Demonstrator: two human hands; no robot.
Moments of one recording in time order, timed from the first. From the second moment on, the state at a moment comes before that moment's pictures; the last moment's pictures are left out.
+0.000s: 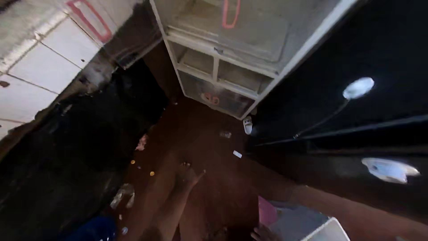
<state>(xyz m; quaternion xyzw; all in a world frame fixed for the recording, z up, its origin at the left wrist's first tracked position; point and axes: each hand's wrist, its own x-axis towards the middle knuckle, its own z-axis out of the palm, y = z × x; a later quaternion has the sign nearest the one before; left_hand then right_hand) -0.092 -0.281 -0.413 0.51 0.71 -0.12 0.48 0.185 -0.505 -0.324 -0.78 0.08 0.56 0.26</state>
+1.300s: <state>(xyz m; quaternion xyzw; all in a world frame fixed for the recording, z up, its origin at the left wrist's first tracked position) -0.063 0.067 -0.417 0.73 0.54 0.01 0.42 0.102 0.047 -0.422 -0.81 -0.40 0.42 0.02</state>
